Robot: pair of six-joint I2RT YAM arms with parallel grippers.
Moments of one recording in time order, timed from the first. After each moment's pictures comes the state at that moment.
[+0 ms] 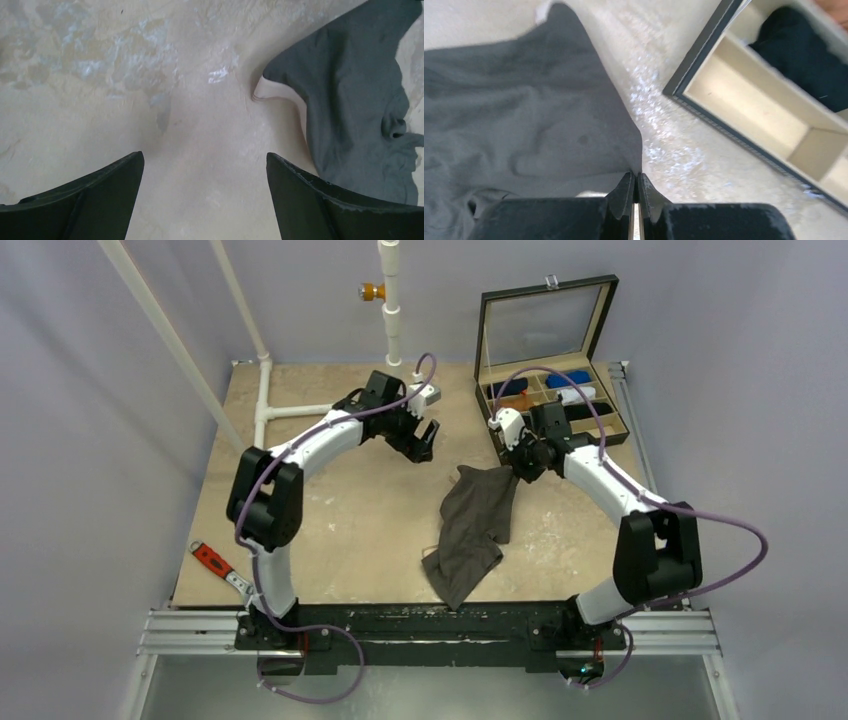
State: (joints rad) left arm -0.47 1.87 1.46 -0.44 0.37 0.17; right arm 0.24 1.55 1.06 -0.53 -0.19 -0.51
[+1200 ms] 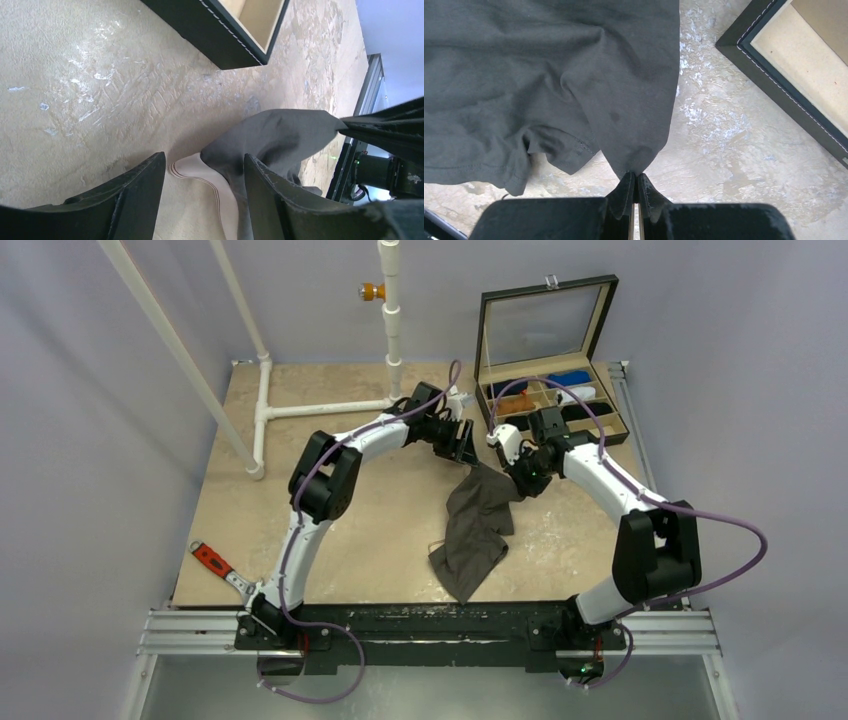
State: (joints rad) left arm -0.56 2.37 1.85 -0.29 0.71 -0.28; right arm 0.24 1.52 1.09 -0.75 -0.20 -0.60
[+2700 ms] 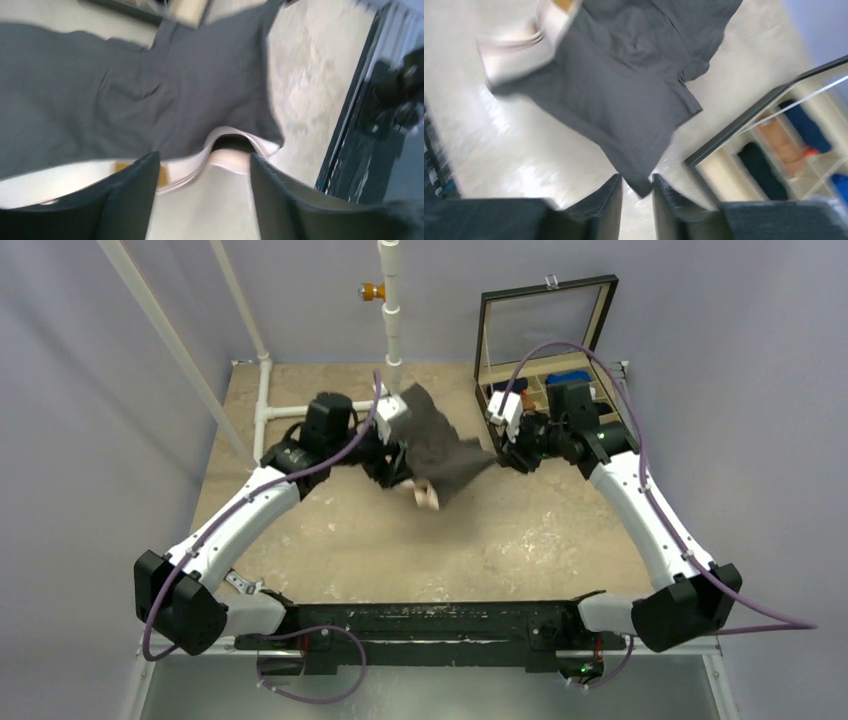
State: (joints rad) left arm -0.48 1.32 1.28 -0.40 0.57 0.09; right arm 0.31 1.35 1.42 -0.83 -0.48 -0.69
